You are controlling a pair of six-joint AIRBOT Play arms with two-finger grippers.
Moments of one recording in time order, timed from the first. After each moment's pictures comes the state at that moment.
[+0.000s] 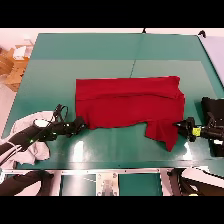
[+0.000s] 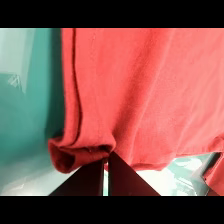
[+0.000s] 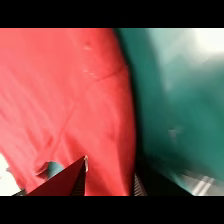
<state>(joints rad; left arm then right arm) -0.21 -1.18 0.36 0.36 -0.59 -1.30 -0.87 -1.34 0.50 -0.79 1.16 1.12</state>
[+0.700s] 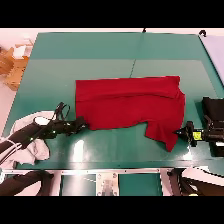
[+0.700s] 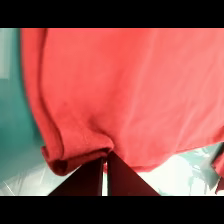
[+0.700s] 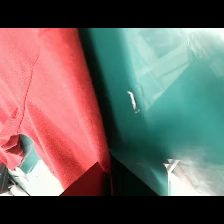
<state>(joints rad) -0.21 -1.18 0.41 0.38 -0.64 -1.25 -0.89 -1.34 0.52 -0.93 1.24 1.16</state>
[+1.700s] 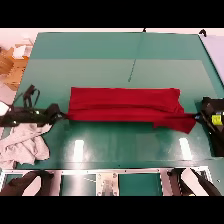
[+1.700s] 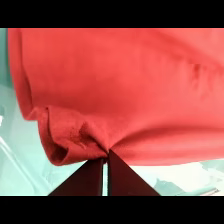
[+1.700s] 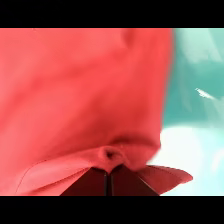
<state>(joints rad) 0.14 -0.90 0.70 0.87 -1.15 -1.58 -0.66 -0.93 0.82 -1.07 1.32 1.55</state>
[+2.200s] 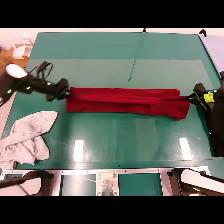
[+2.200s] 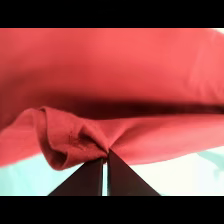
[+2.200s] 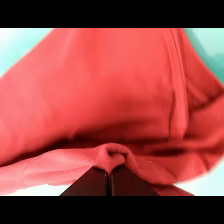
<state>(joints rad) 0.00 -1.44 1.22 0.88 -1.15 -1.61 -0.53 -1.33 1.12 -1.01 1.26 1.57</state>
